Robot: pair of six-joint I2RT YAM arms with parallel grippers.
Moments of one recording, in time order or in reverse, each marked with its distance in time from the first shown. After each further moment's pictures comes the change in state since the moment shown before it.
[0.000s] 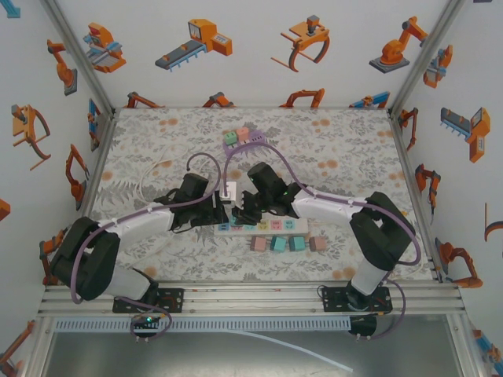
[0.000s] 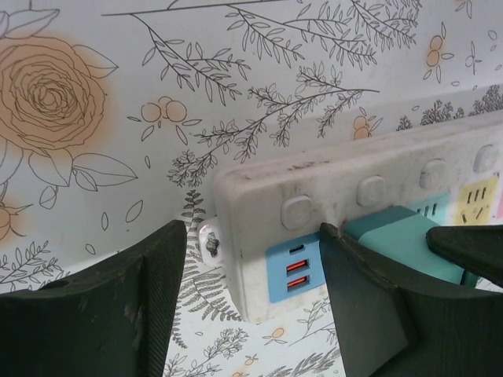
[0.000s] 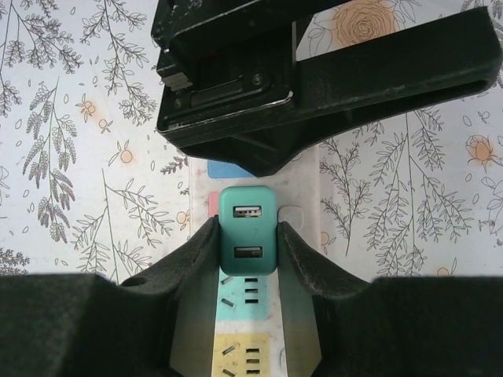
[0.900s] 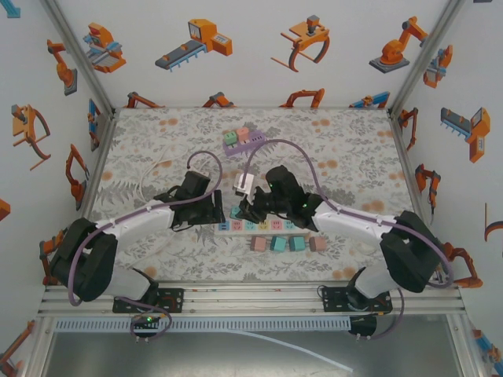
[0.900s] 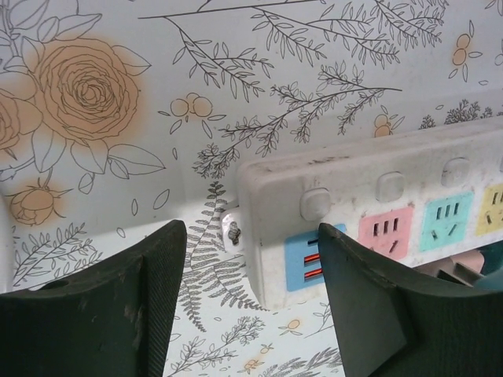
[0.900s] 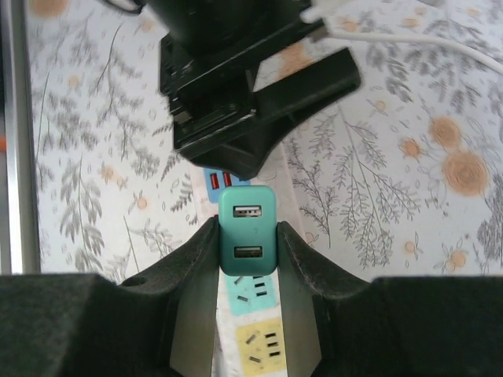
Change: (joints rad) left arm -0.008 -0.015 0.050 -0.100 -0.064 0.033; right arm 0.002 -0.246 -0.216 0.285 0.105 0.304
